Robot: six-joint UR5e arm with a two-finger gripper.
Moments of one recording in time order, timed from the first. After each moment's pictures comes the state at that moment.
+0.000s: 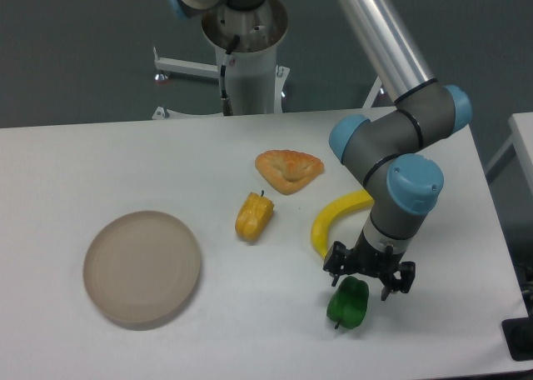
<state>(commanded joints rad) 2.35 -2.31 -1.17 -1.07 1.34 0.76</state>
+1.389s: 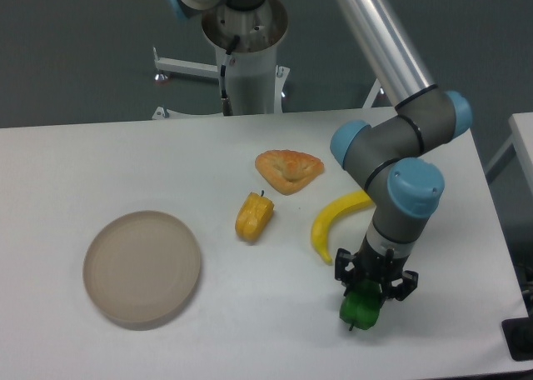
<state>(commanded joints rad) 2.39 -2.28 -1.12 -1.06 1.35 0.90</state>
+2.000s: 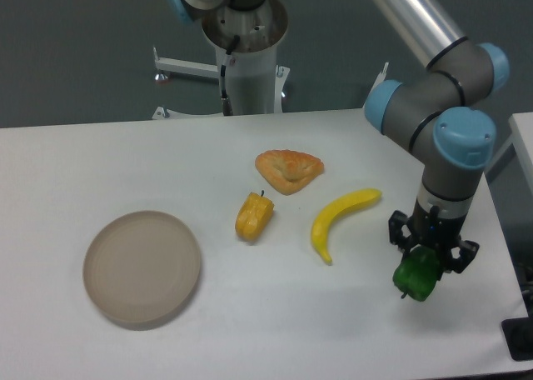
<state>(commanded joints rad) 2.47 -2.24 -1.09 -1.14 1.48 1.32</state>
